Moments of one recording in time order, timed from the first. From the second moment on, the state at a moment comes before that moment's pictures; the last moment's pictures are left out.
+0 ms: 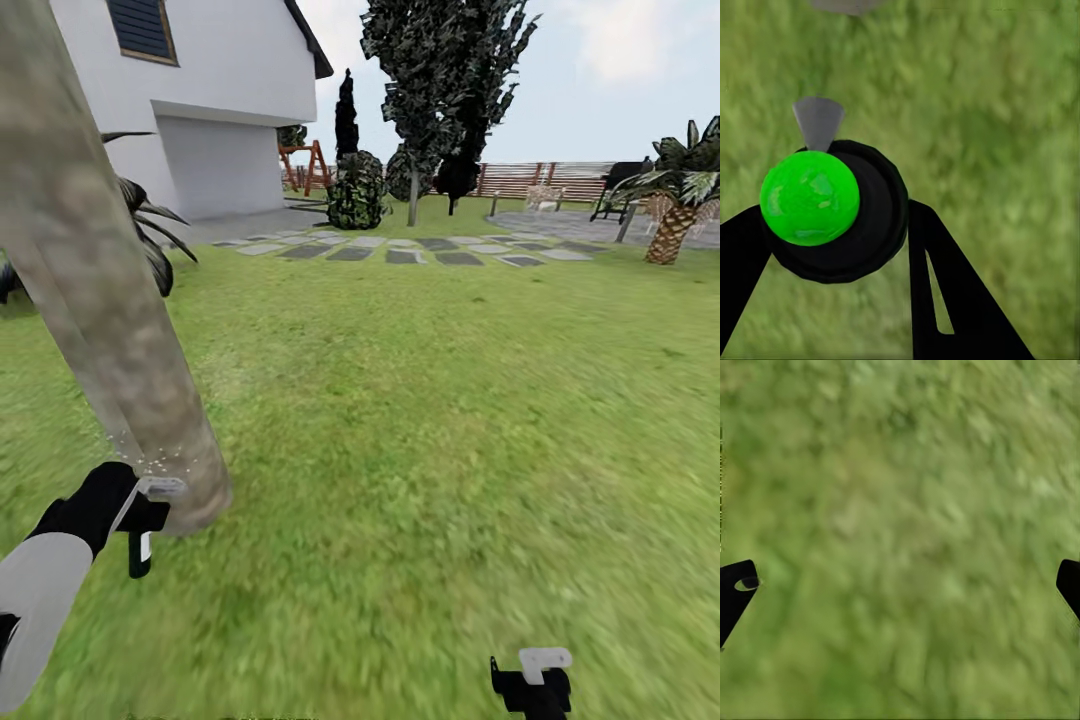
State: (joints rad) left arm -0.92 0.30 0.10 -0.51 -0.31 0.92 -0.29; right arm -0.46 -0.07 0.22 -0.07 -0.11 -0.45 -0.19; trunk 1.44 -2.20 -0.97
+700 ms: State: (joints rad) left arm -0.98 0.30 0.10 -0.63 -0.31 1.01 -0.29; right arm -0.46 -0.07 0.22 -0.07 -0.11 -0.45 -0.19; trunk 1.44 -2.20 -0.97
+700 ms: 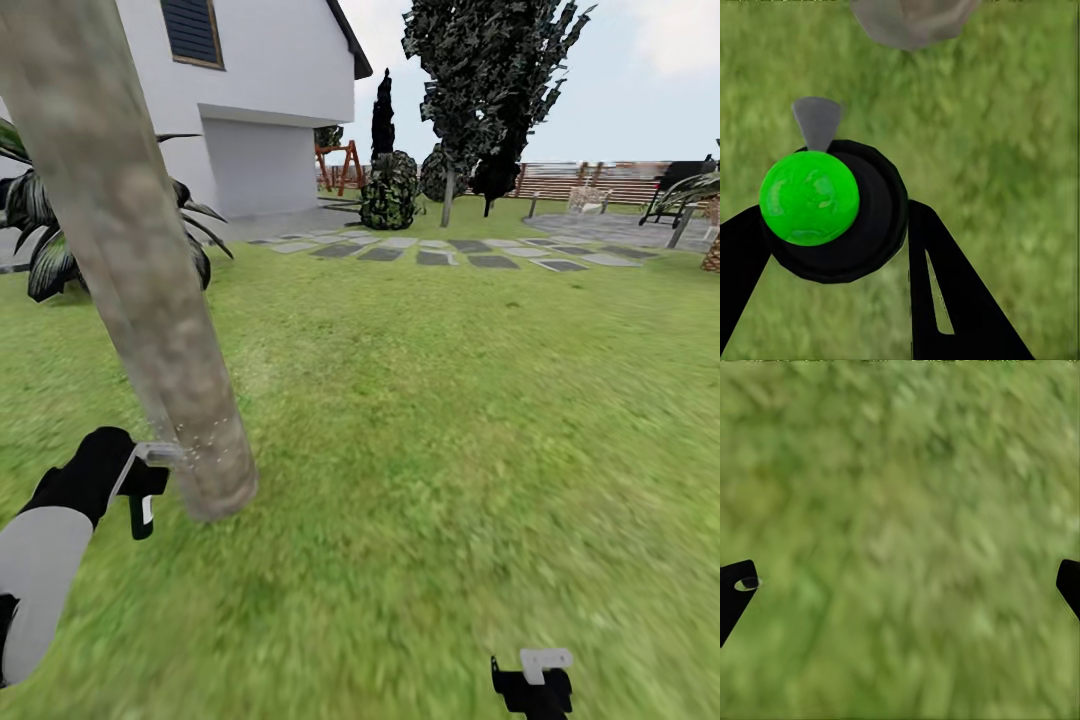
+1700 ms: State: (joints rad) left arm -0.98 0.30 0.10 -0.63 -0.32 1.01 -0.29; right arm -0.46 -0.07 0.22 -0.07 -0.11 -0.45 -0.19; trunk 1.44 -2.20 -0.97
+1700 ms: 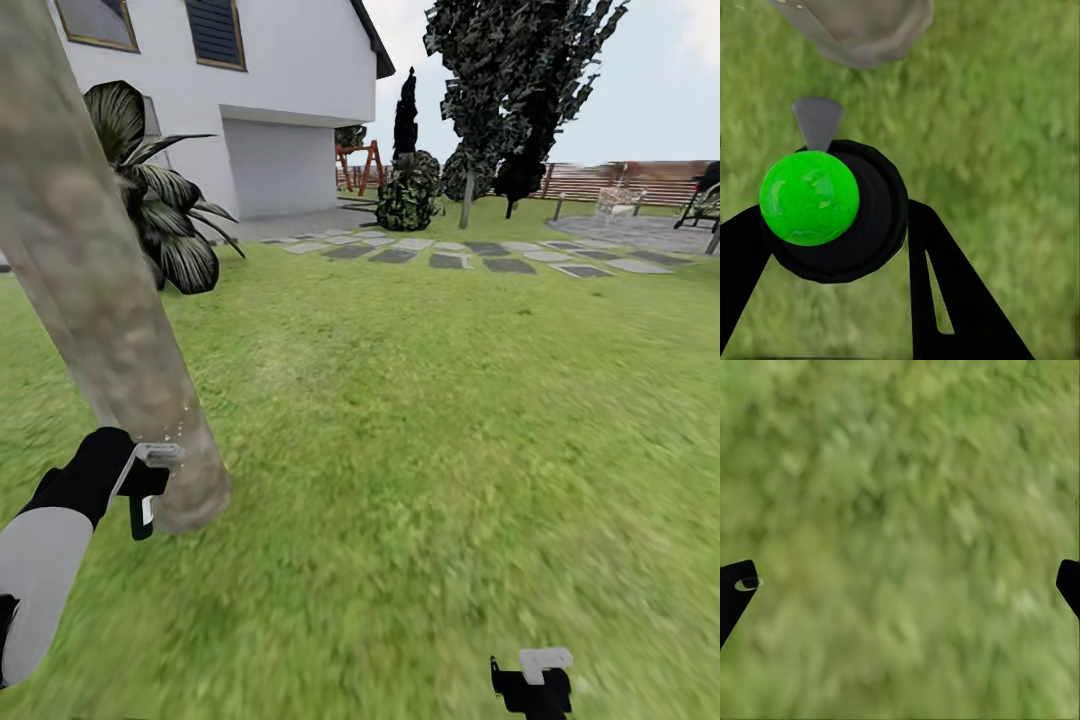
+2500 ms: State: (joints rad) left arm -0.99 0.30 0.10 -0.63 -0.32 1.01 -0.29; right arm -0.46 -0.07 0.22 -0.07 -0.11 -0.45 -0.19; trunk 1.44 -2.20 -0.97
